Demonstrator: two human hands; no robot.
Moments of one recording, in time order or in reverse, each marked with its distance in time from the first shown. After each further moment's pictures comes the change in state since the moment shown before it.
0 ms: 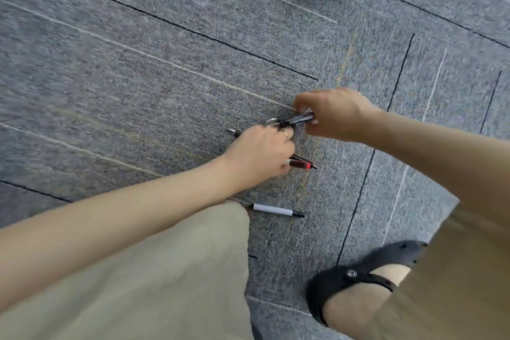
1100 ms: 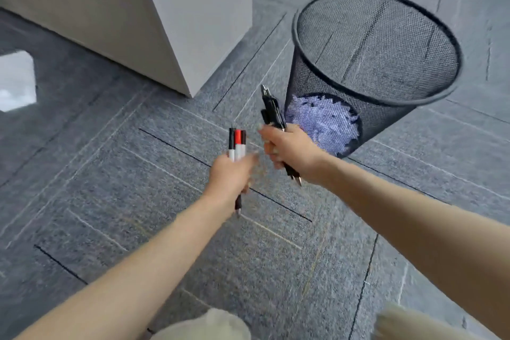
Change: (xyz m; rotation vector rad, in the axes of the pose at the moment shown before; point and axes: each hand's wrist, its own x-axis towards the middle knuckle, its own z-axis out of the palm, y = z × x) left_hand 0.037 -0.082 -0.159 -1.410 0.757 -1.256; right_hand 0.056 -0.062 -0.196 1.209 0.181 0.065
